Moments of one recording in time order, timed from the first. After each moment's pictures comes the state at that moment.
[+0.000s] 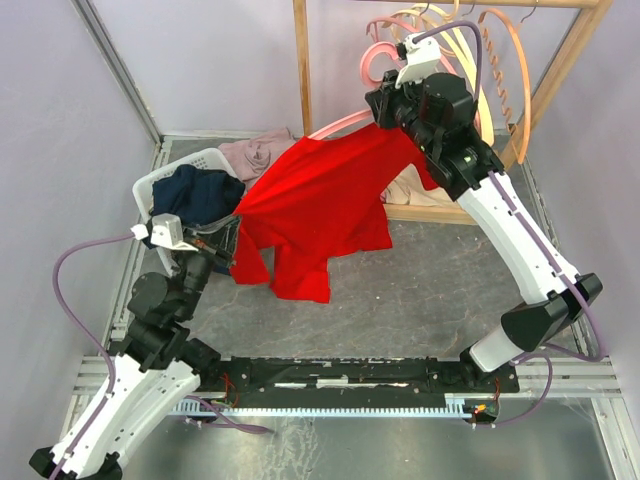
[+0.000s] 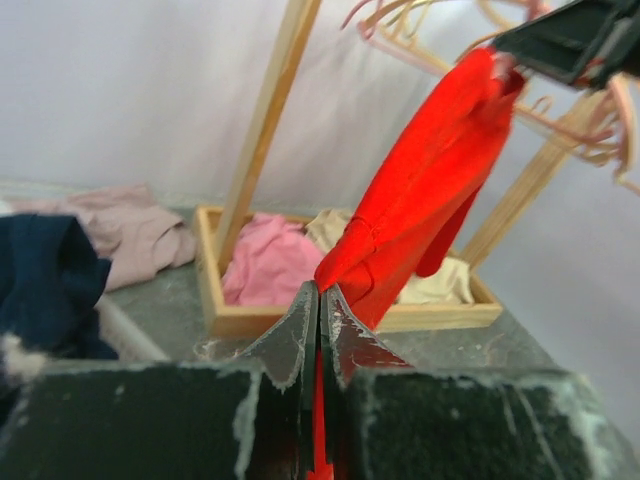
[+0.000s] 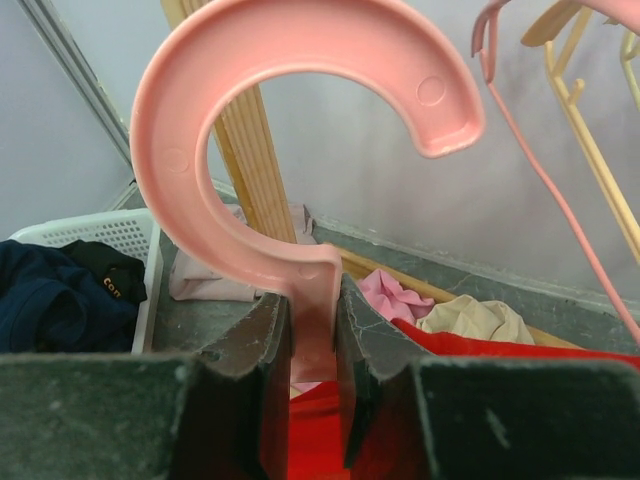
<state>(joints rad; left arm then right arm) -0.54 0.38 0.60 0.07 -0.17 -0.34 0.52 1.56 1.83 -0.28 0.11 0.09</state>
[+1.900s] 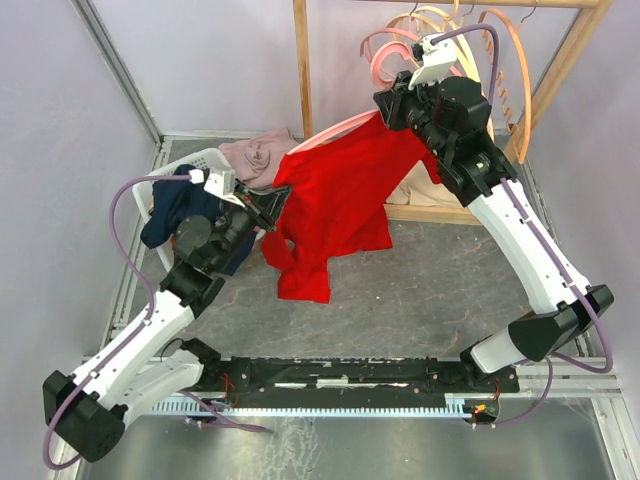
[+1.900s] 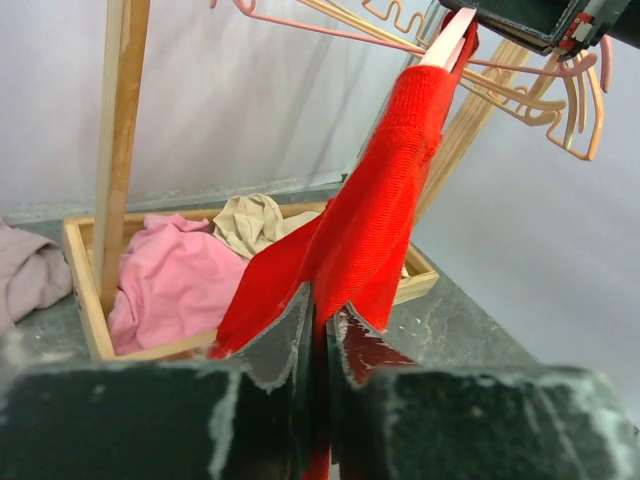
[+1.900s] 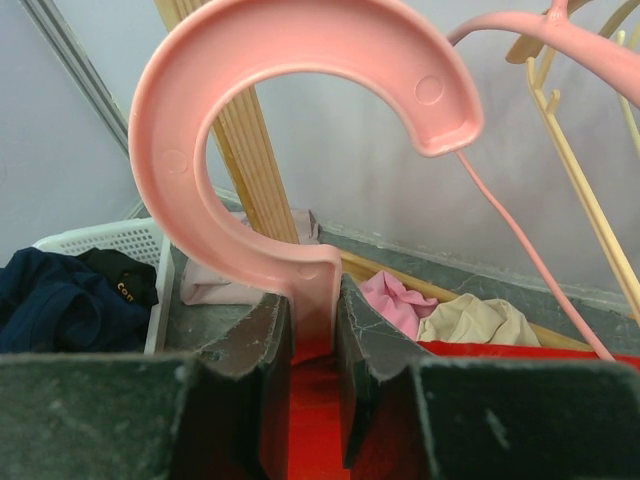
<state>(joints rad) -0.54 0.87 0.72 0.38 0.06 -0.39 0.49 1.50 1.77 -0.26 0.07 0.13</state>
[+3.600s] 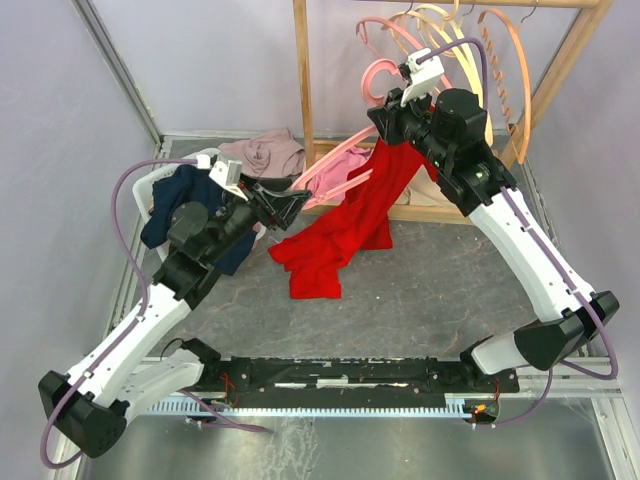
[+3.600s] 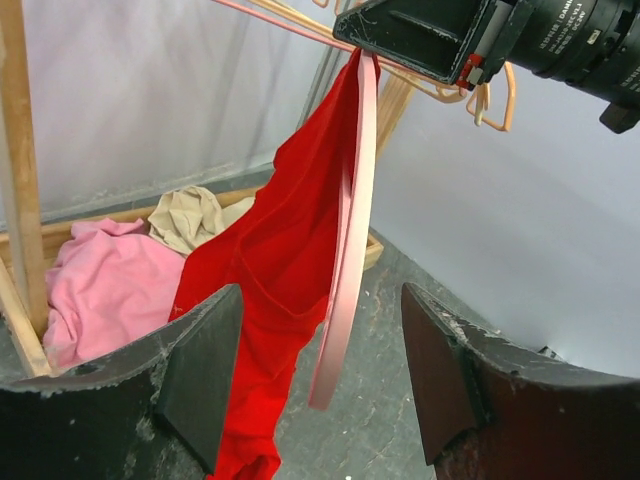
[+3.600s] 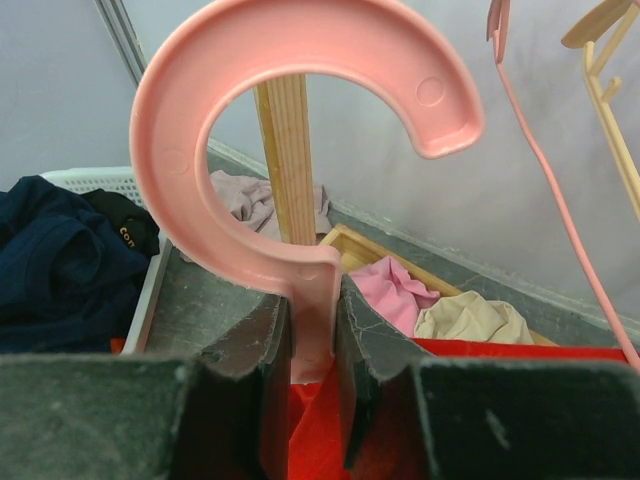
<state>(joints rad) -0.54 0.89 0.84 0.26 0.23 -0.40 0.50 1.45 1.68 -0.25 -0.03 0.03</state>
